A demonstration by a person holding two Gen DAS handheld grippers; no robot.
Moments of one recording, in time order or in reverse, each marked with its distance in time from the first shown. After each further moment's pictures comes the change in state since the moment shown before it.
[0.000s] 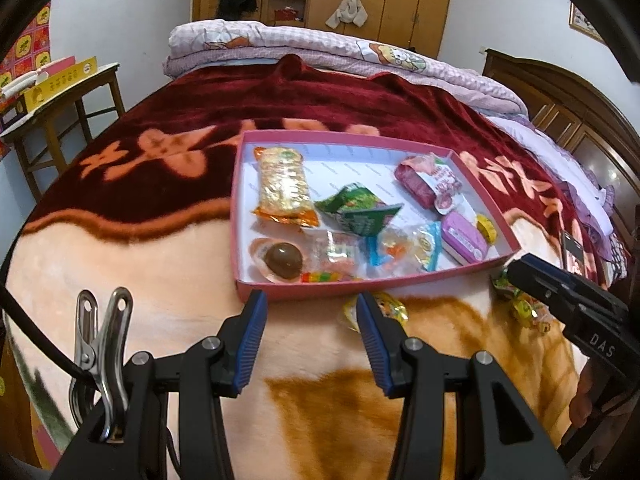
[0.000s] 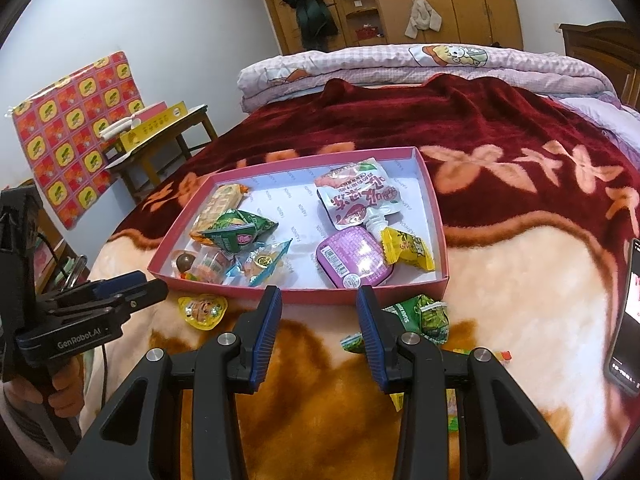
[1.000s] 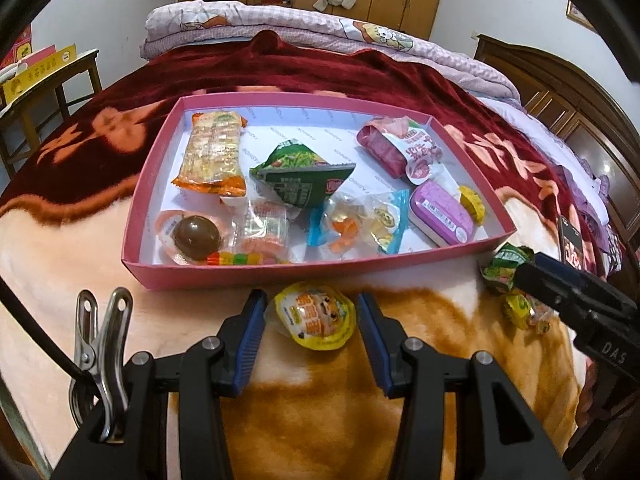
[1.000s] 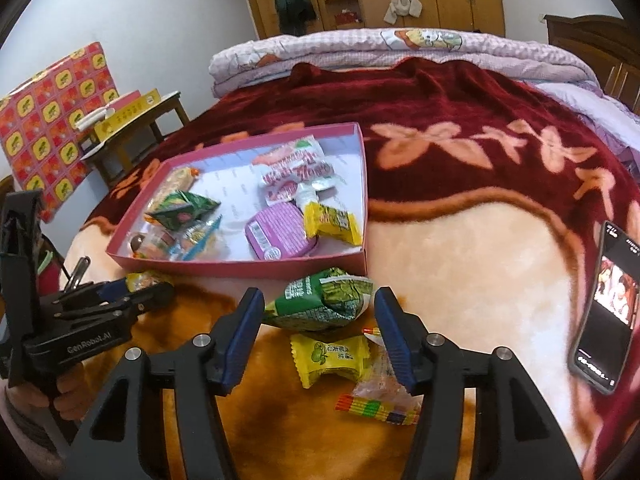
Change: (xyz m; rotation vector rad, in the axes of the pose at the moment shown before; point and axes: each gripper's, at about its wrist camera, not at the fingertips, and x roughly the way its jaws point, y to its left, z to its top) left arm 0.044 -0.040 -0.005 0.007 0.057 -0.034; right arm 0.004 -0.044 -0.008 0.016 0.076 -0.074
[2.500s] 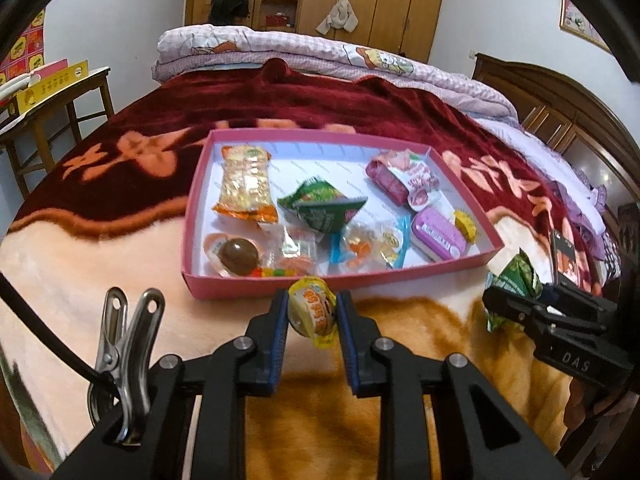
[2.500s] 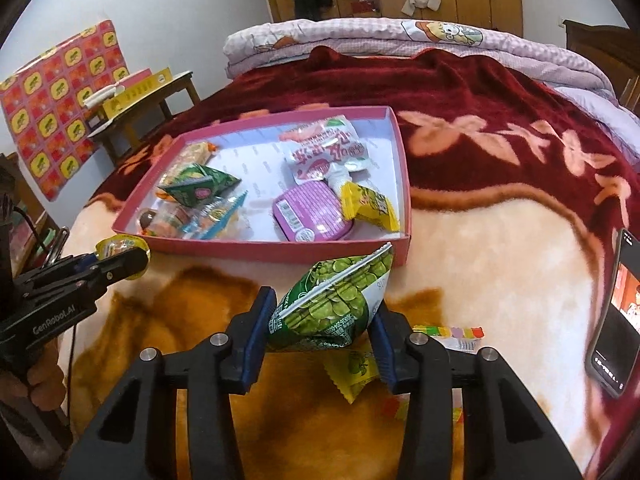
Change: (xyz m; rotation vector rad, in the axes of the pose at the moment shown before) left arm -0.040 0.016 -0.001 -0.005 -0.094 0.008; right arm 0.003 0.026 -0.003 -0.057 0.032 0.013
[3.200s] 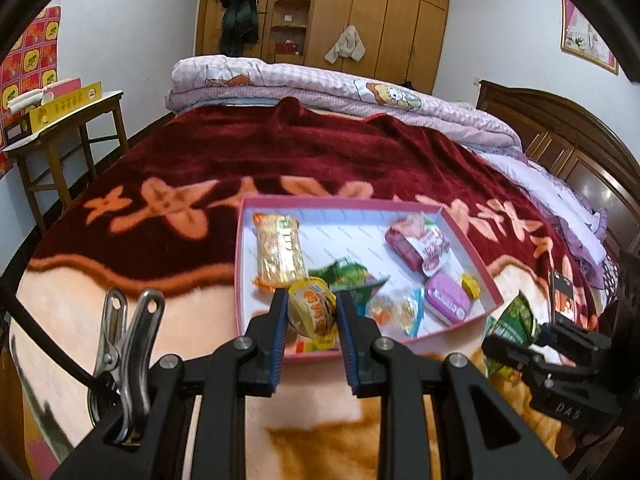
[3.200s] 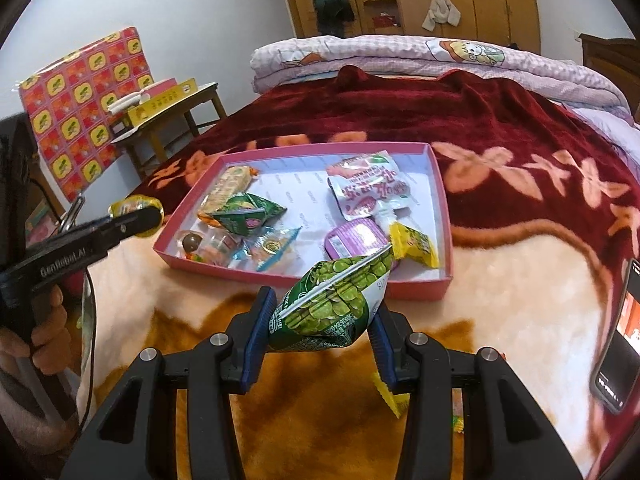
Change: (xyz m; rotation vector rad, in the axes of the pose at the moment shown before) left arm -0.027 0.024 0.044 -0.012 -0.105 0.018; right arm -0.011 0.027 0.019 -0.041 -0.048 0.067
